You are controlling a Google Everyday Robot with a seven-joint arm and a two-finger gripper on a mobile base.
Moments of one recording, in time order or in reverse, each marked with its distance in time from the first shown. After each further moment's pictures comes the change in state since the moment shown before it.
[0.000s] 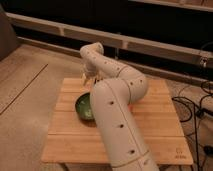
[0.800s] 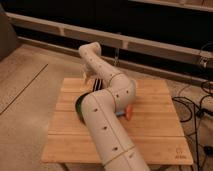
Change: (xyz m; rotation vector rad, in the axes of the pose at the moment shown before) arm -0.019 -0.033 0.006 0.086 0.034 0.050
